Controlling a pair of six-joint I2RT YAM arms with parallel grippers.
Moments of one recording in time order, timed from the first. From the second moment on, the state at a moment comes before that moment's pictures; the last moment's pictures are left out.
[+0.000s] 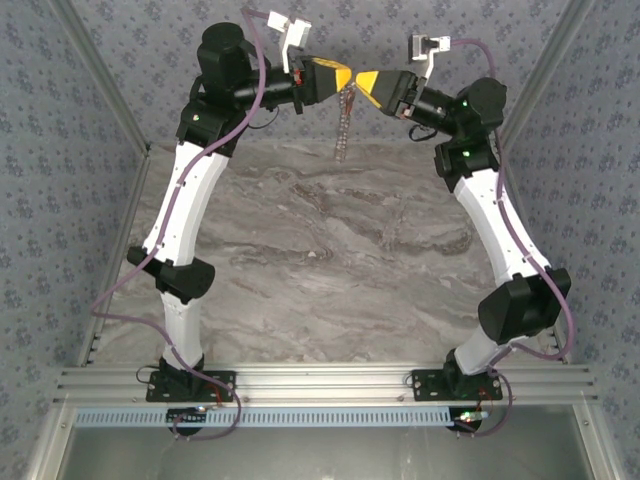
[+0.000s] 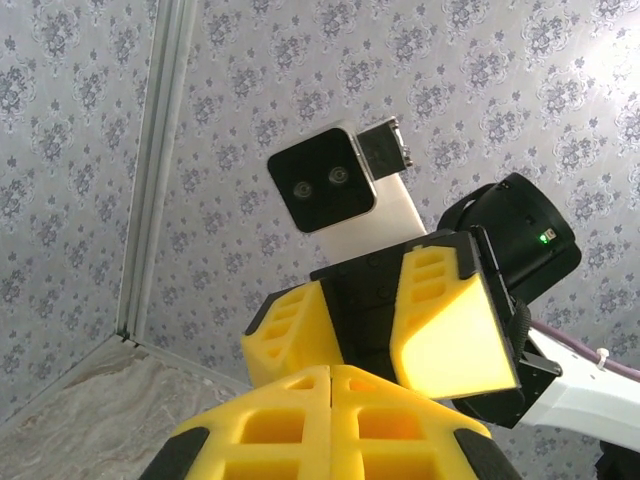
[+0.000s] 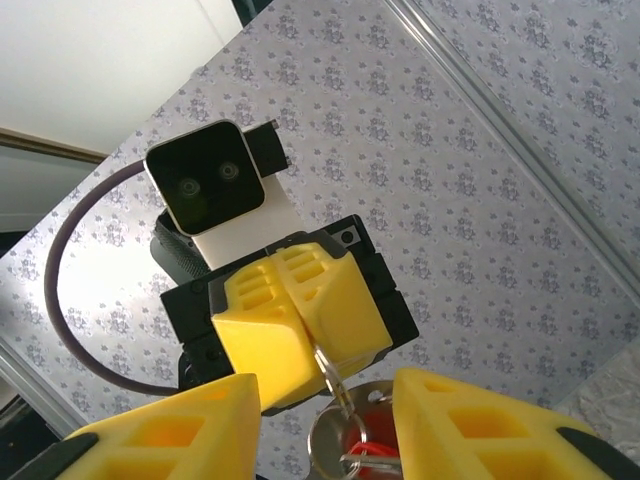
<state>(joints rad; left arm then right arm) -0.51 2.03 2.67 -0.53 0.87 -0.39 0.24 1.62 1.72 0.47 -1.00 1.21</state>
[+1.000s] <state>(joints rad) -0.50 2.03 2.67 -0.53 0.84 -0.38 0.26 1.65 1.75 0.47 -0.99 1.20</state>
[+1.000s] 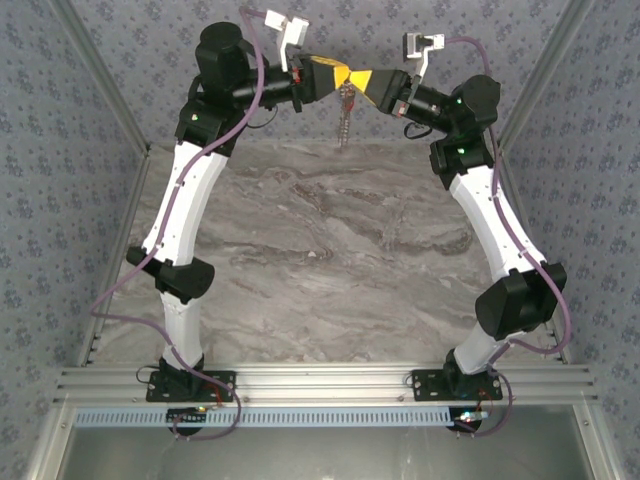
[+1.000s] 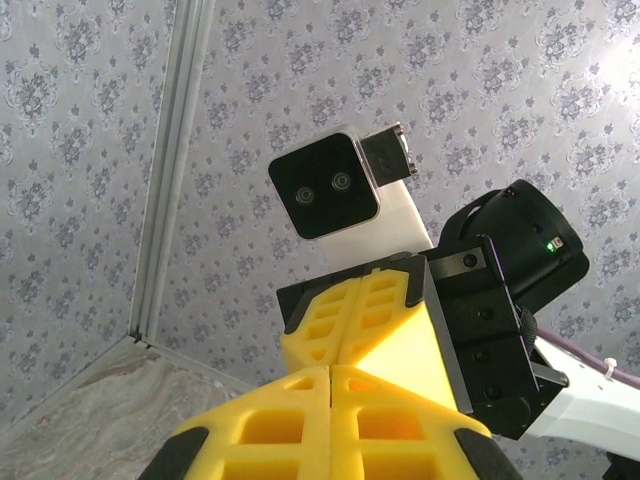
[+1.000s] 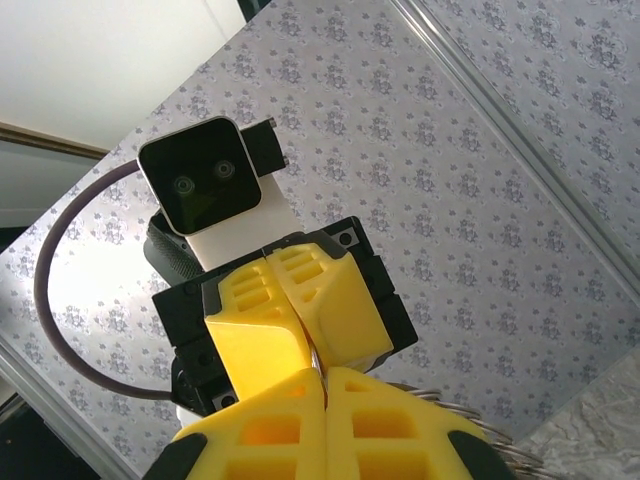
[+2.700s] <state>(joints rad) -0.36 1.47 1.67 -0.36 0.95 -0.30 0.39 1.60 1.98 -0.92 -0.82 0.08</state>
